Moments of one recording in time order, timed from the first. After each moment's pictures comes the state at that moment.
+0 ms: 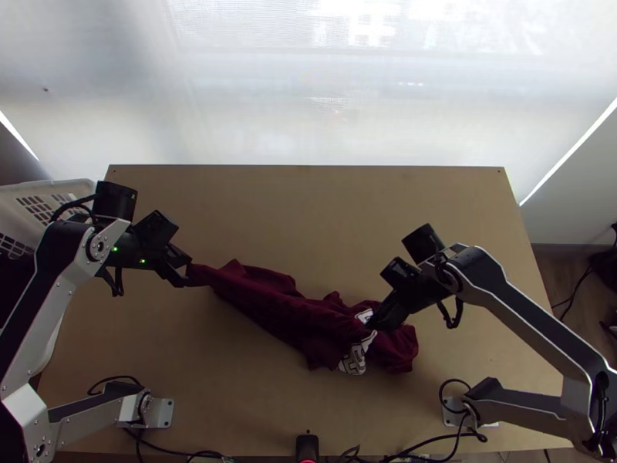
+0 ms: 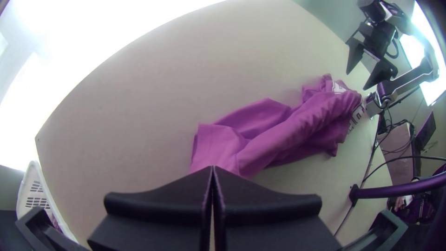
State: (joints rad) left arm -0.11 1.26 1.29 -1.11 0.32 0.52; right arm 0.54 1.33 1.05 -1.03 -0.52 -0.21
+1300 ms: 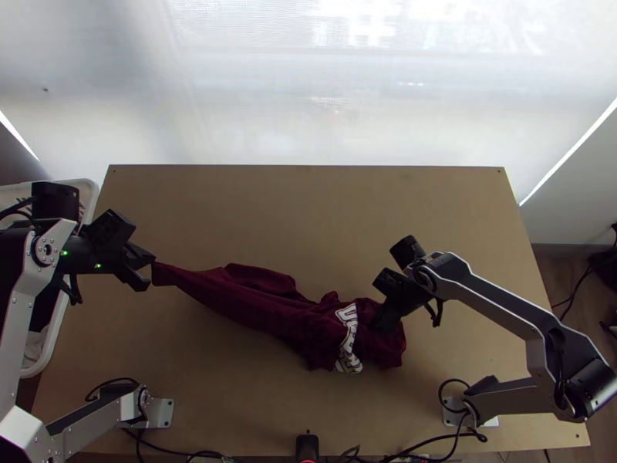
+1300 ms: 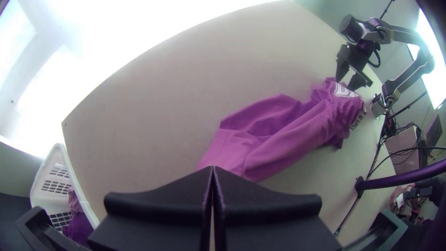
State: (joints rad) left arm 0.11 1.18 1.38 -1.27 0.34 0.68; right arm 0.51 1.52 0.89 -0.80 -0.44 -0.34
